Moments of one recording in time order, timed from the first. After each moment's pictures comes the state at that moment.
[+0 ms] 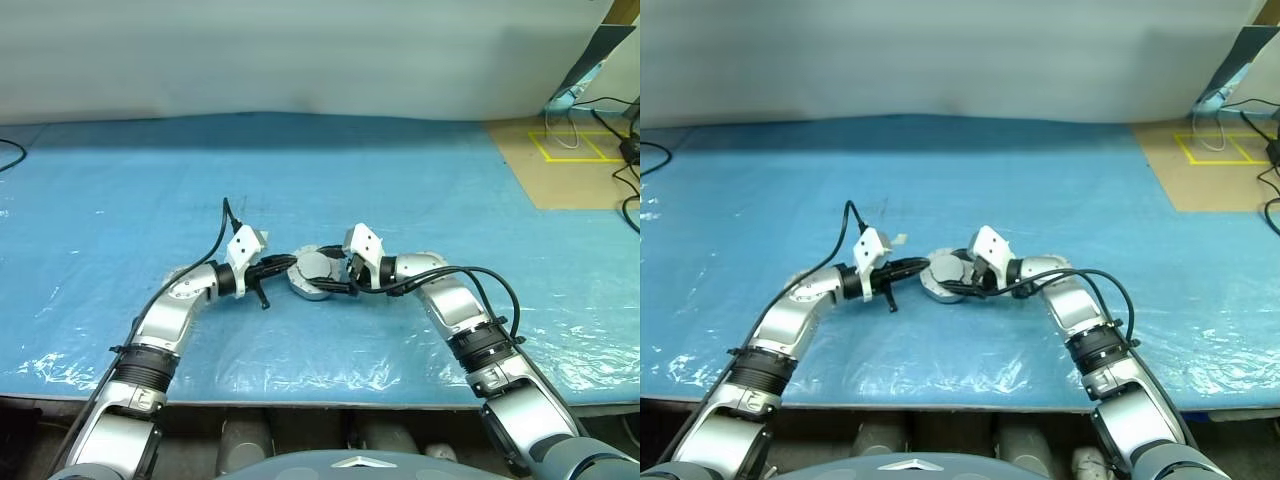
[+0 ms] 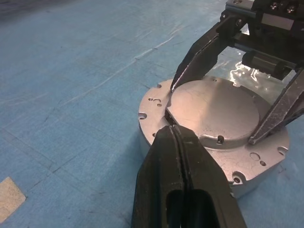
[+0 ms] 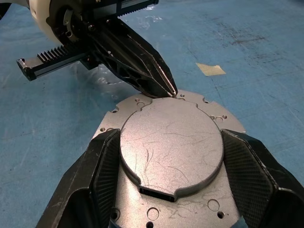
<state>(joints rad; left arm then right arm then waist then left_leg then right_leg) -0.35 0.39 -0.14 0.24 -0.20 0.07 -0.95 -0.48 -0.34 0.31 0.26 0.12 0.20 0.96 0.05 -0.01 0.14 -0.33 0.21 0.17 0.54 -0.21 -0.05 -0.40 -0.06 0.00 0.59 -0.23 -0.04</state>
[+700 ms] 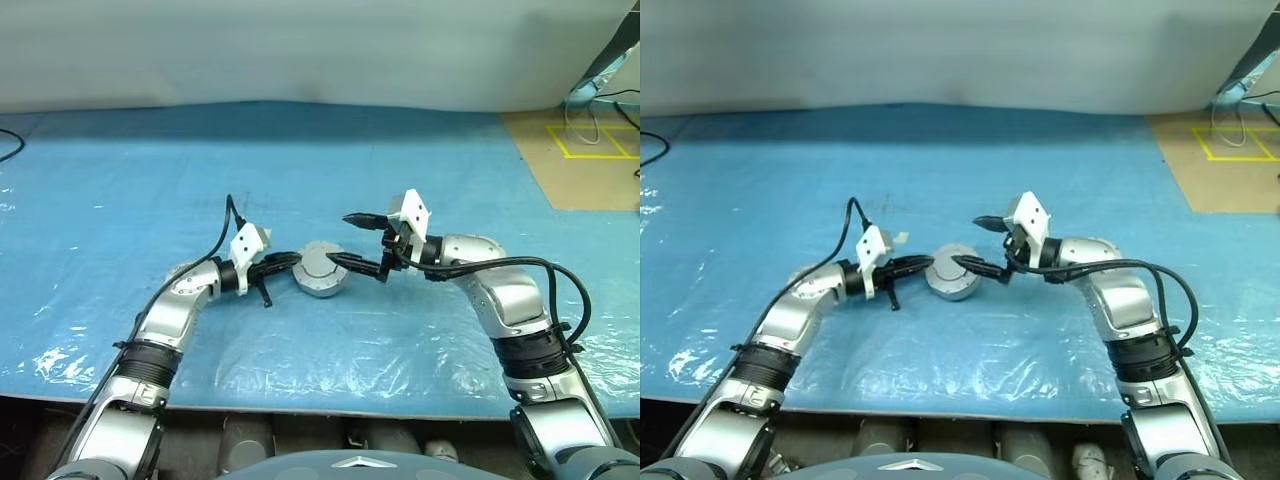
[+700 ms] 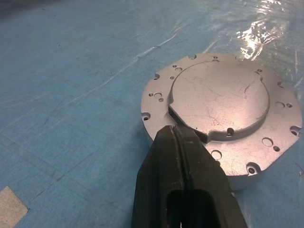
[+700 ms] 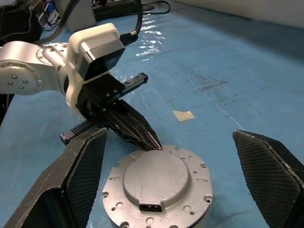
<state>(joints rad) -0.38 0.38 -0.14 0.27 -0.21 0.06 -0.97 -0.42 -0.46 0.11 -0.16 0.40 0.56 0.95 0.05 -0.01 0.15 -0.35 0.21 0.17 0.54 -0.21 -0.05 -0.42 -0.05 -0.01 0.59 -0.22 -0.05</state>
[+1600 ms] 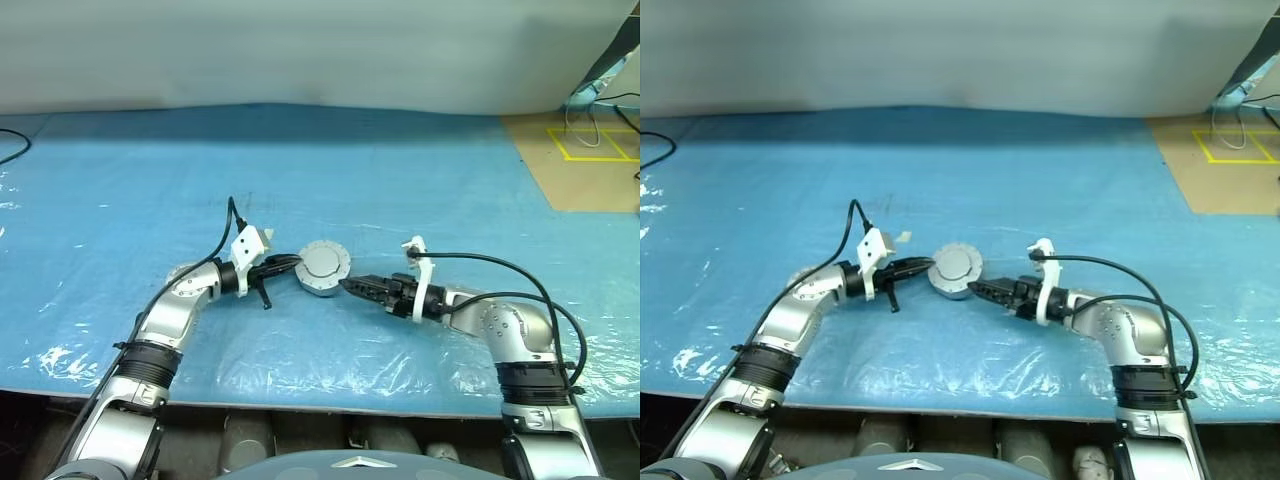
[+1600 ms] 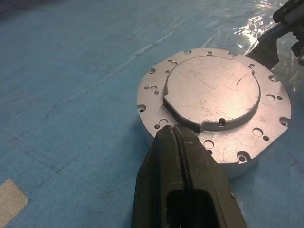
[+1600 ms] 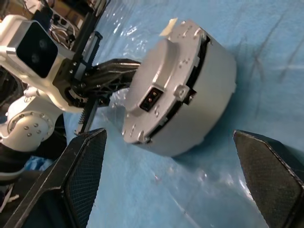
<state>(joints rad) -0.38 0.39 -0.15 0.28 -0.20 0.03 -0.98 -0.29 -0.31 -0.10 -0.05 0.70 1.09 0.69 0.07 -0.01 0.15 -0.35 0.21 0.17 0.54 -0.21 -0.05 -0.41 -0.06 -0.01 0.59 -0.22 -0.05</state>
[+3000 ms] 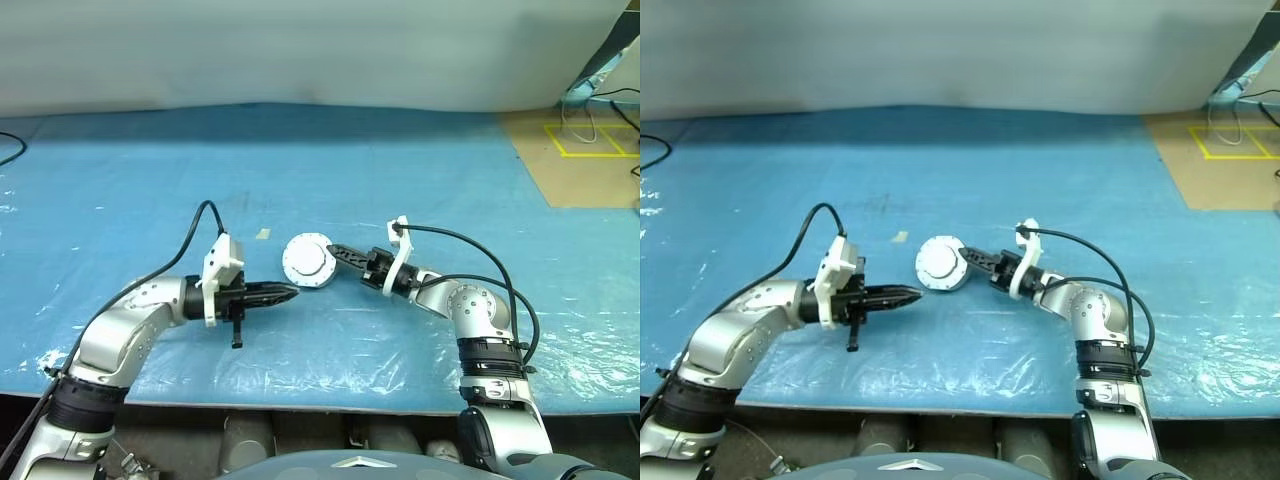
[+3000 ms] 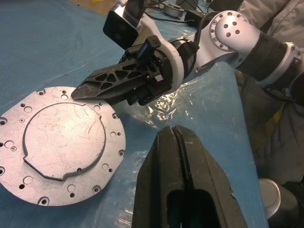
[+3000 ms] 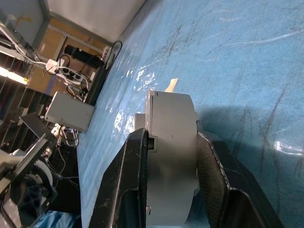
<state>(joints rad) -0.15 0.61 -0.06 -0.26 -0.57 0.48 -1.14 -0.41 -0.16 -0.17 0.13 0.76 1.02 0.56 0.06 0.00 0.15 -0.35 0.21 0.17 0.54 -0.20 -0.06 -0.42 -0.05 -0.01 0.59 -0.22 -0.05</state>
